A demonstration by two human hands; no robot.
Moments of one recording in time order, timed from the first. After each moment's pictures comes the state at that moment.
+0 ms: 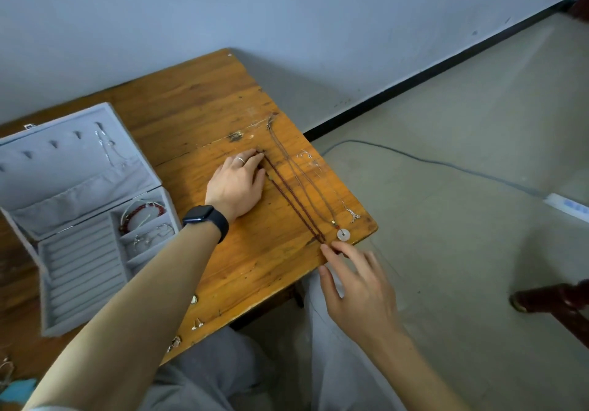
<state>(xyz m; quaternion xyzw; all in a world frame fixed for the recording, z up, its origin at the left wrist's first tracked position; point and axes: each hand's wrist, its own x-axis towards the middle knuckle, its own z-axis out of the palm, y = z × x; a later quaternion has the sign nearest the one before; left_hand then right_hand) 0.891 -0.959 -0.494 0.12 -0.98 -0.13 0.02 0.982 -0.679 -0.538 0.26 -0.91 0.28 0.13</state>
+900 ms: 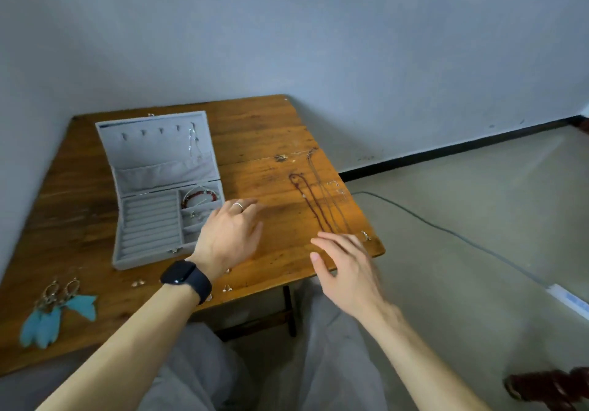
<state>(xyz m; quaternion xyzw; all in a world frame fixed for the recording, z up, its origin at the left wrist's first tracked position) 1.047 -0.942 -0.446 0.14 -0.98 -0.10 0.08 0.971 -0.703 -0.483 0.38 -0.87 0.30 0.08</state>
